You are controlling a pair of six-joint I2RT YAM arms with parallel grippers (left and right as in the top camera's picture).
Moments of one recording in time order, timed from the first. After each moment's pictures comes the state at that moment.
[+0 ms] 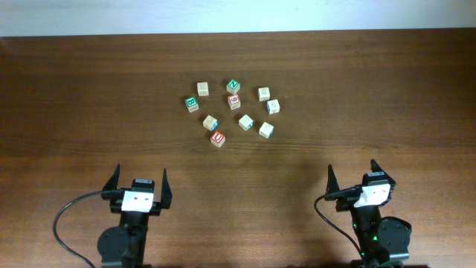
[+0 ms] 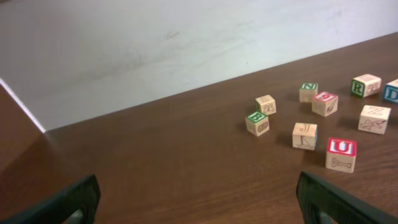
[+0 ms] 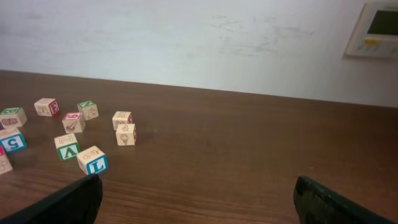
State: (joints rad) left arm 0.02 0.02 0.02 -0.07 0.04 0.27; right arm 0.05 0.01 0.01 -0.07 -0.04 -0.05
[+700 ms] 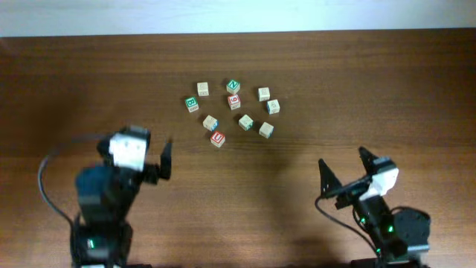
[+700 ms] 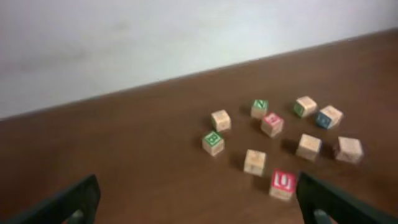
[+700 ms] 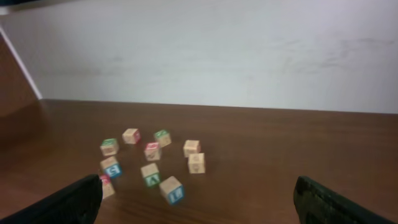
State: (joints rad) left arm 0.02 0.71 0.56 -0.16 0.22 0.18; right arm 0.05 0.28 0.30 -0.09 -0.29 0.11
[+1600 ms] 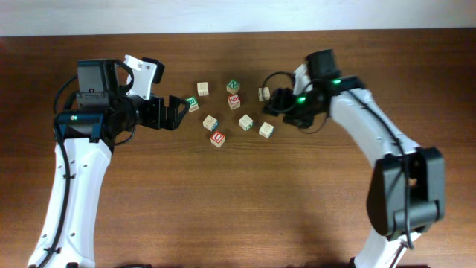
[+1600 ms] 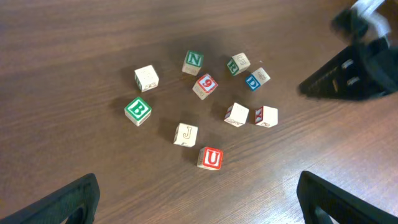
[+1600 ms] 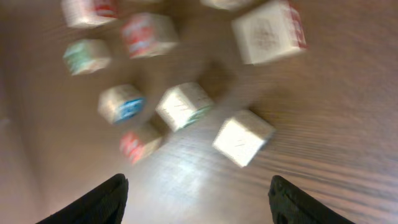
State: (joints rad) left arm 0.03 1.46 1.34 -0.77 0.48 0.15; right arm 0.23 1.94 1.47 -0.72 -0.46 0.53
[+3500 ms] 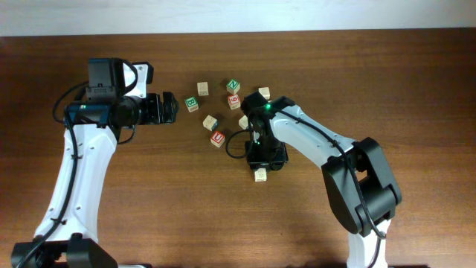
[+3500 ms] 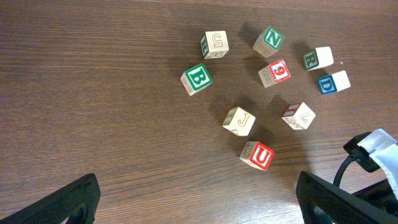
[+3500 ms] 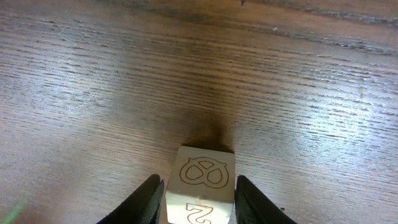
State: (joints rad) left arm 0.03 1.55 1.34 -0.78 0.27 -0.02; right arm 0.54 2.07 1.48 -1.07 -0.23 0.43
